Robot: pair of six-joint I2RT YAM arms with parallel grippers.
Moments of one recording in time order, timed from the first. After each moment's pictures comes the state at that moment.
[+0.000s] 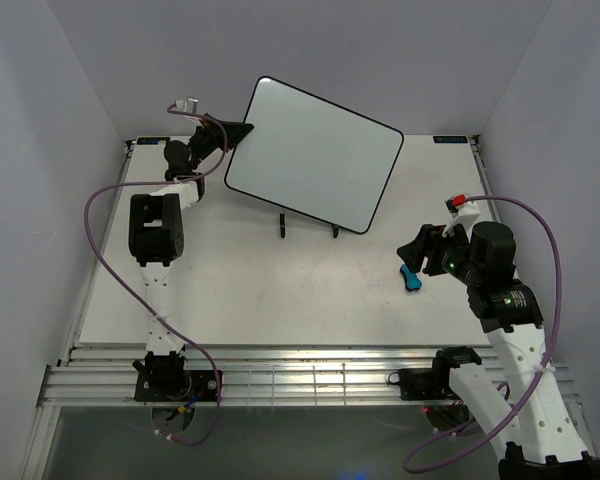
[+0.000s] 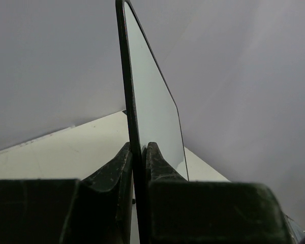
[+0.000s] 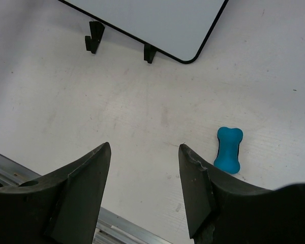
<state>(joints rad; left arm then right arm) -0.03 2.41 1.74 1.31 0.87 -1.04 0.16 0.66 0.81 -0.60 -0.33 0.19</state>
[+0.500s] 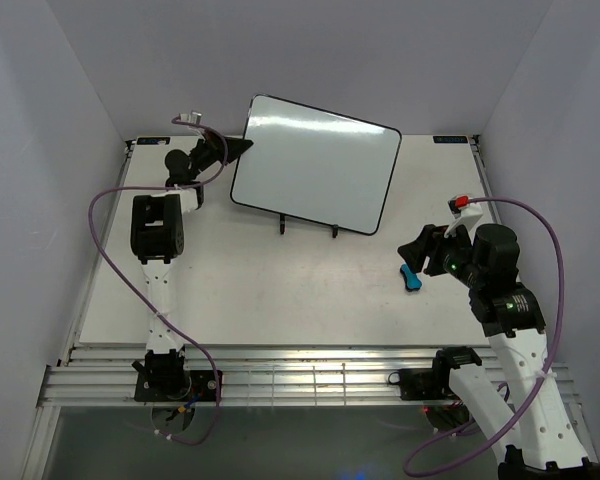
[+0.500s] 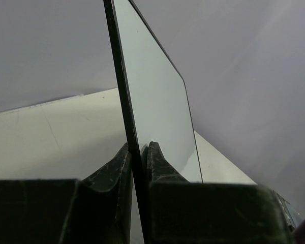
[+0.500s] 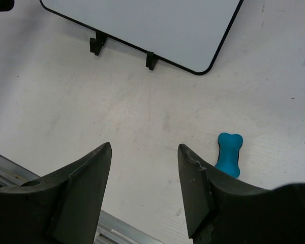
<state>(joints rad) 0.00 2.51 1.73 1.31 0.94 -1.04 0.16 0.63 0.81 -0.58 -0.34 0.19</state>
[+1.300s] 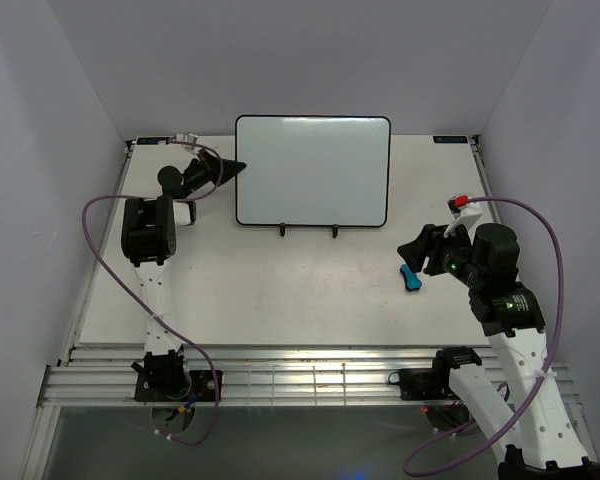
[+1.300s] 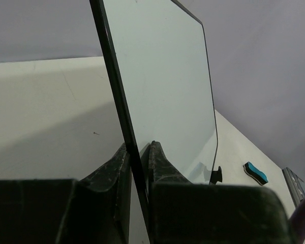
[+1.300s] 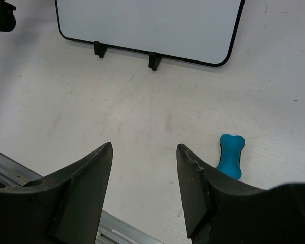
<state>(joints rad) 0.06 2.46 1.49 1.35 1.03 -0.91 0.16 0.64 0.81 -0.57 -0.35 0.19</state>
